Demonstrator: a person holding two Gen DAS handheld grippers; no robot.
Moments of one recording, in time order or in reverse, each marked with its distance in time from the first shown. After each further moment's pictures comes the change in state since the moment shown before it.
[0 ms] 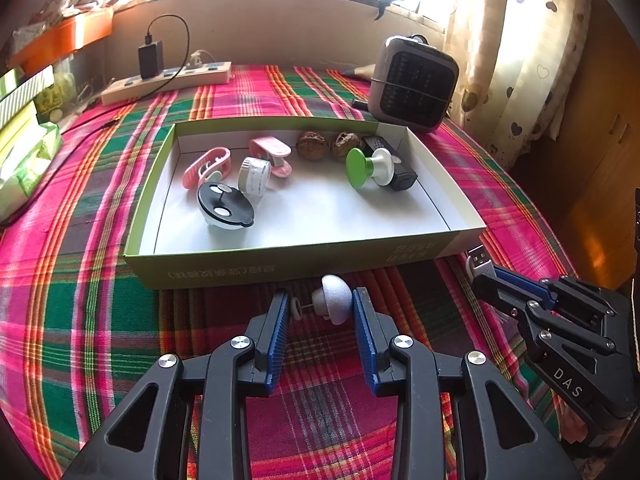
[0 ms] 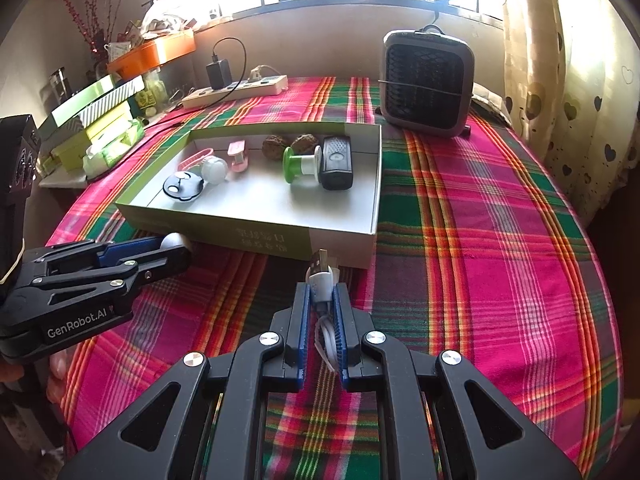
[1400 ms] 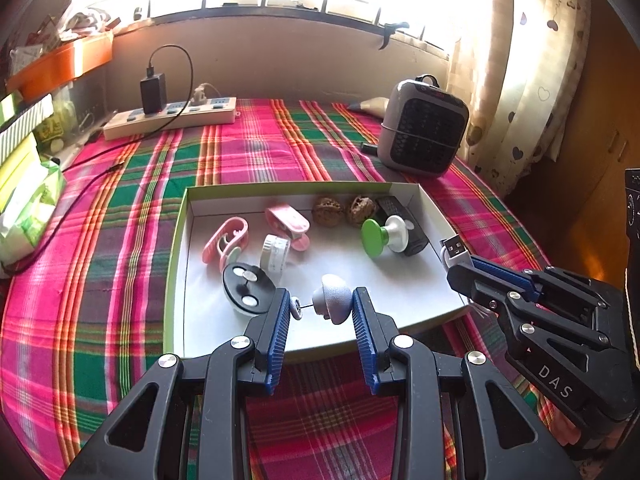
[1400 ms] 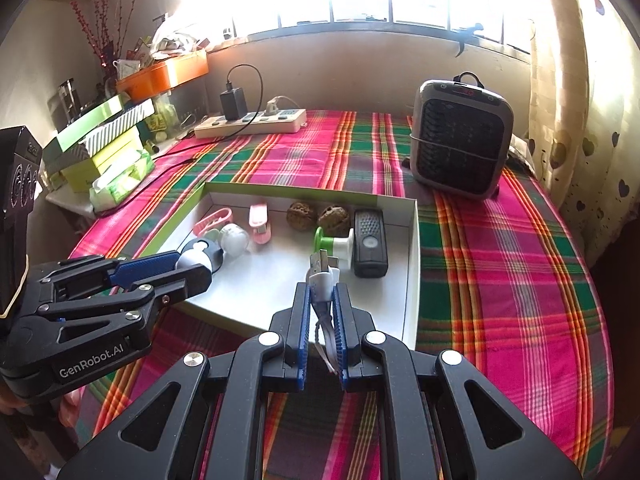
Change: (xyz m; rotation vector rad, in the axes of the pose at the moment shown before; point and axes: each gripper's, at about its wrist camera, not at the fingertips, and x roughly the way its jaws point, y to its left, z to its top) left arm -0.004 0.012 0.047 0.012 -0.066 -0.006; right arm 0.011 0.019 0.055 -0.028 -0.063 0.027
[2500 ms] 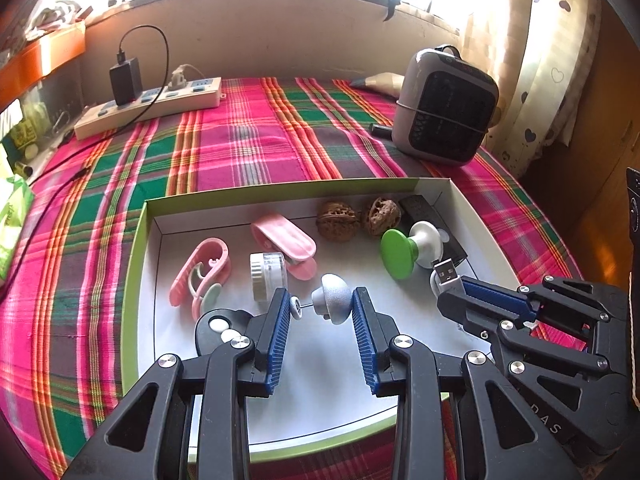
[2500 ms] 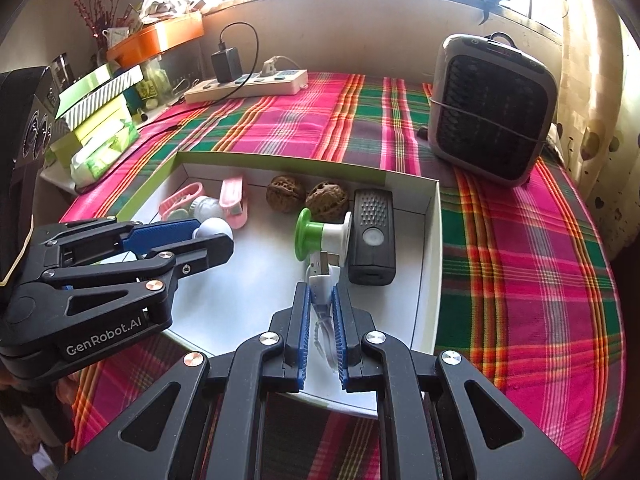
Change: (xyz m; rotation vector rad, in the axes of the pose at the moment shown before) left arm 0.060 0.004 0.023 0.030 0.080 0.007; right arm 0.054 -0.015 0.008 -0.039 0.128 0.027
